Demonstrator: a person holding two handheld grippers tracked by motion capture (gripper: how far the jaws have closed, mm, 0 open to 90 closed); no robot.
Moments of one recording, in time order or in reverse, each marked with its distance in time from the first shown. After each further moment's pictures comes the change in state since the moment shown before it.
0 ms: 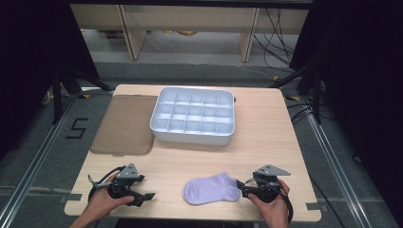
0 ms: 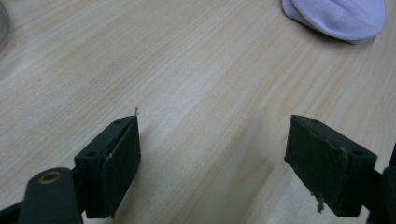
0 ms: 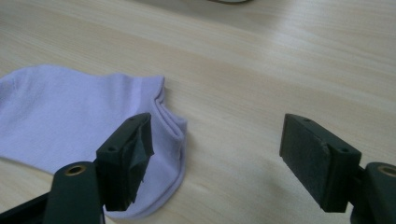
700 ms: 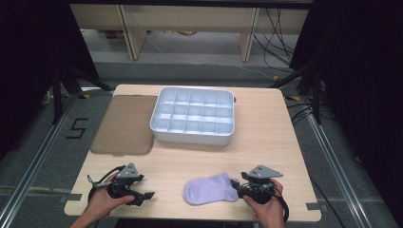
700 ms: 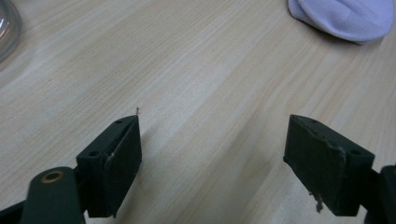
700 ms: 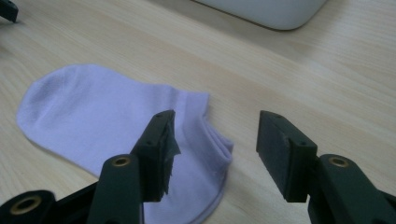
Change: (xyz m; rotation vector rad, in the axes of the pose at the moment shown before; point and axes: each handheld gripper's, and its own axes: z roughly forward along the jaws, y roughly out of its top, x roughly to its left) left arm 0.000 0.001 -0.001 -0.003 0.021 -0.015; right arm 0.023 0.006 0.000 -0.033 0.067 -0.117
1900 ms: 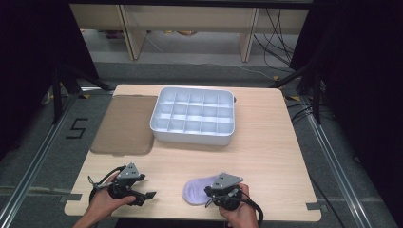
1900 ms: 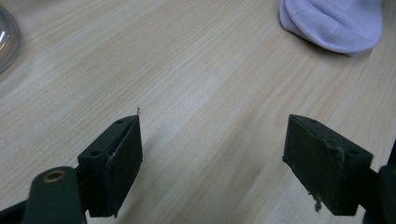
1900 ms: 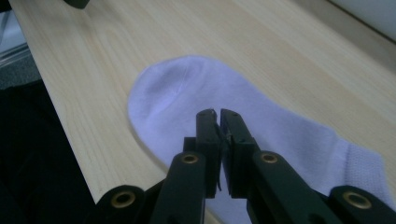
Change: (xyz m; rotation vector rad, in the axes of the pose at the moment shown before) left arm -0.005 0.003 -0.001 -0.018 -0.001 0.007; right arm 0.073 0.013 0.038 0.115 0.154 -0.271
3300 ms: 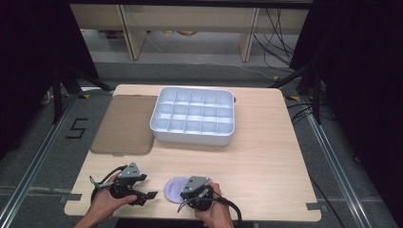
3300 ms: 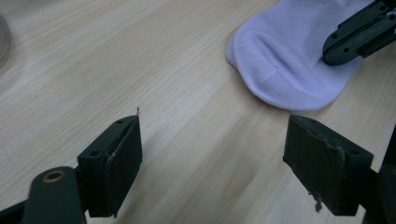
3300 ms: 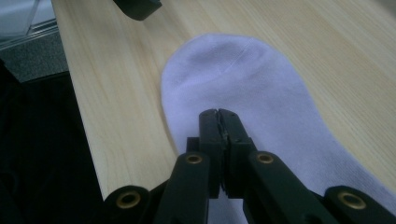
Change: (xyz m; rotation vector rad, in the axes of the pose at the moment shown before) left arm -0.003 0.003 0.004 -0.031 -0.016 -0.030; right arm 0.039 0.032 0.055 0.034 0.093 -0.111
